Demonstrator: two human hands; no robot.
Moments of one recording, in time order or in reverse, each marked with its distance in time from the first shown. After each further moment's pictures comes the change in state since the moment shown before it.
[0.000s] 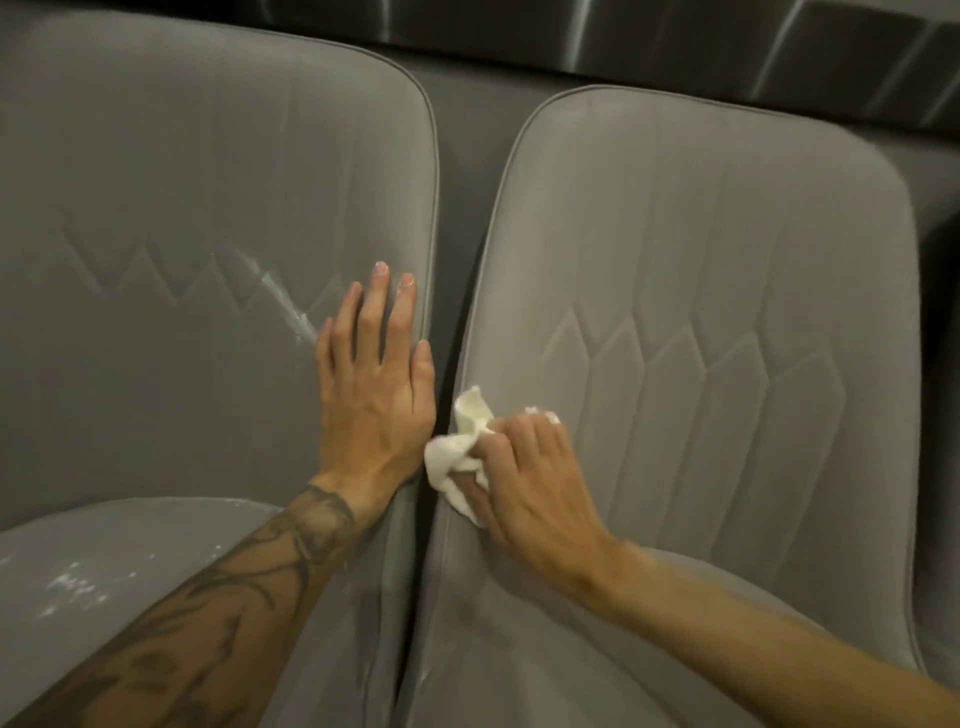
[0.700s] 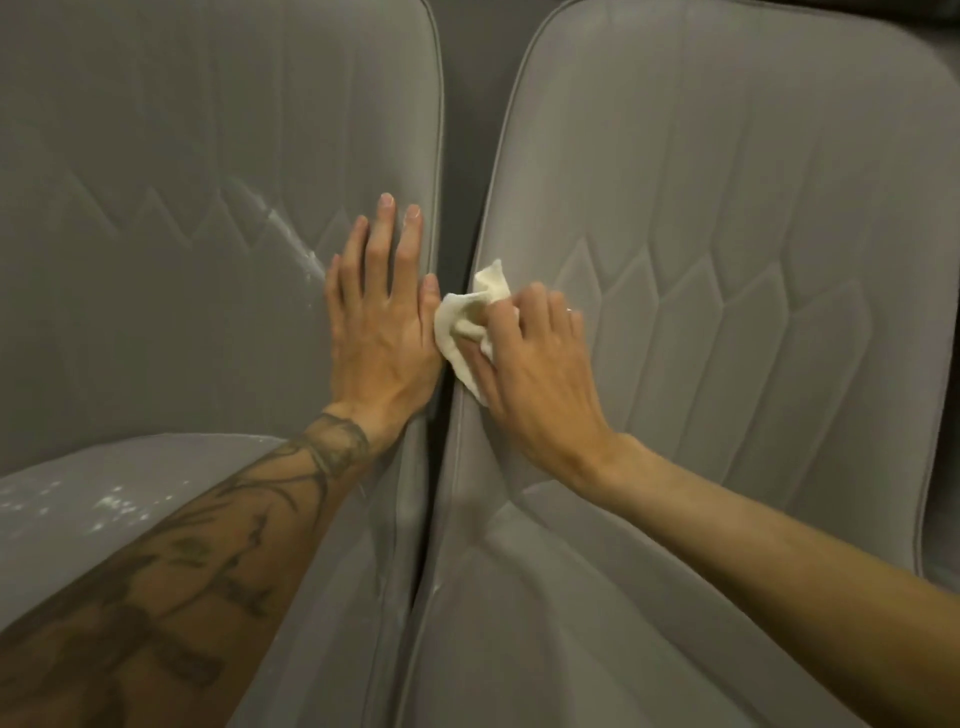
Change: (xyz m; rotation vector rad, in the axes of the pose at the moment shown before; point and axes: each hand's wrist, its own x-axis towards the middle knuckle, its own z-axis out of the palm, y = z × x) left_hand 0.000 0.001 -0.002 0.026 -0.040 -0.003; right_hand 0.039 0.004 -0.006 -0.100 0.057 0.184
